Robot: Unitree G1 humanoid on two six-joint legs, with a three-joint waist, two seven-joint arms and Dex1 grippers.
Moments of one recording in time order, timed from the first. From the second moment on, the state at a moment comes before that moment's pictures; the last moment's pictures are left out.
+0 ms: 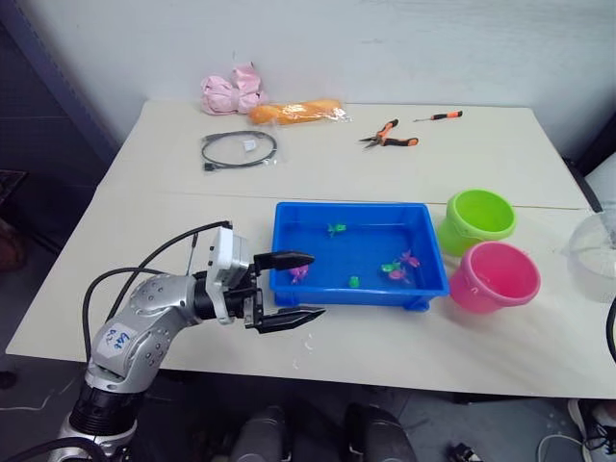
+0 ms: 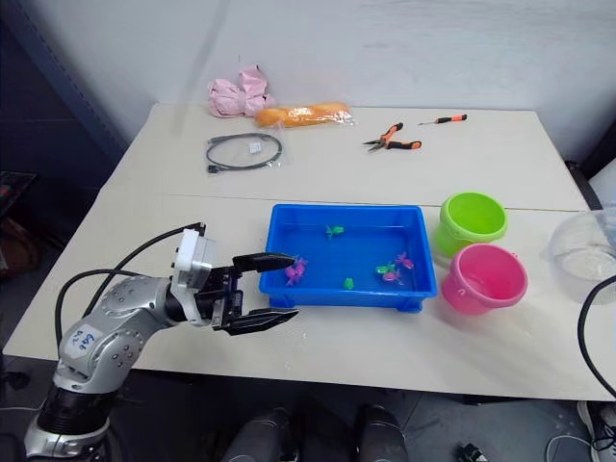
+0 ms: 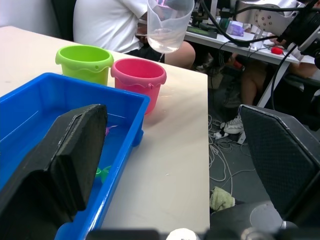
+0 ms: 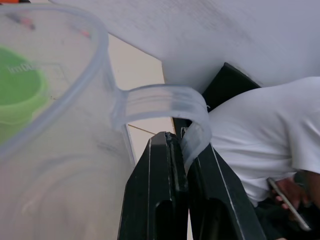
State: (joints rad) left arm -0.27 0.53 -0.04 -0.37 -0.68 0.47 -0.94; right arm 0.20 -0.86 -0.79 -0.14 0.29 0.24 0.37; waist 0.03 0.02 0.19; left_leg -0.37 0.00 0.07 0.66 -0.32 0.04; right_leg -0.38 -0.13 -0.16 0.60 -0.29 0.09
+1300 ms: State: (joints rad) left arm -0.33 0.48 -0.08 -0.31 -0.62 0.44 -0.94; right arm 0.12 -0.87 -0.55 -0.06 -0.28 -0.09 0.24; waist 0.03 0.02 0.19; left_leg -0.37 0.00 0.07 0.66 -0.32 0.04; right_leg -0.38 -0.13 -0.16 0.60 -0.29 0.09
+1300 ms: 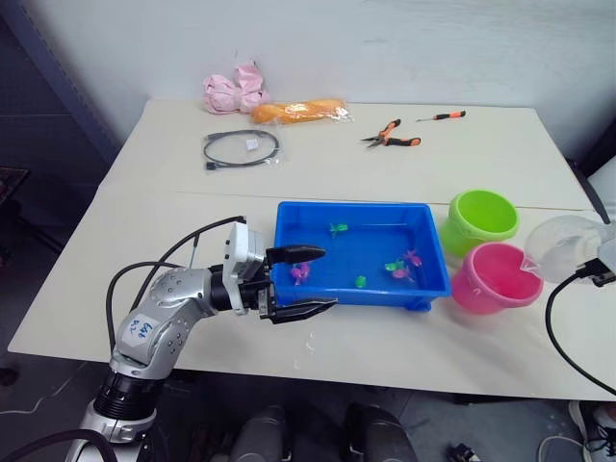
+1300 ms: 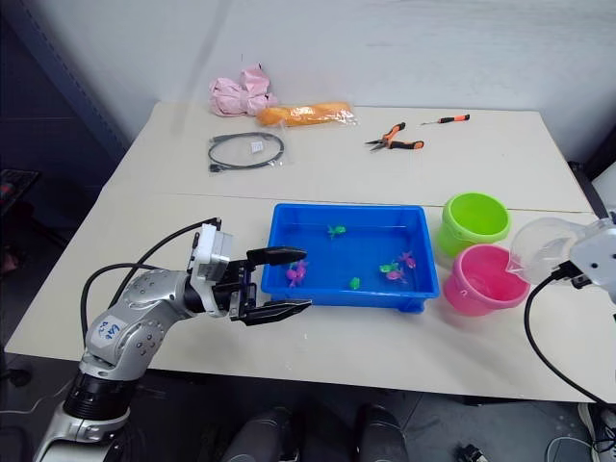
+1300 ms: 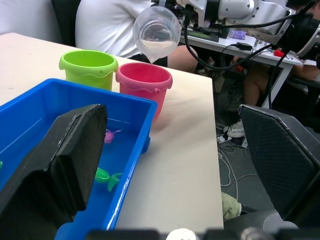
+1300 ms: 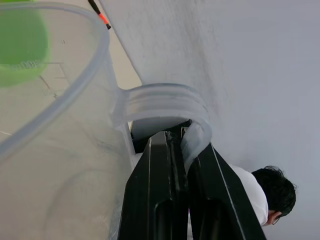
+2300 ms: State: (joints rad) left arm -0.33 0.49 -0.07 -0.31 -0.62 0.42 -0.94; right arm 0.06 -0.71 -0.62 -0.14 -0.10 0.12 0.25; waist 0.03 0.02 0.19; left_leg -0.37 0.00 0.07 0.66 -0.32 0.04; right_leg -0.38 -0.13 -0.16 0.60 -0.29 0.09
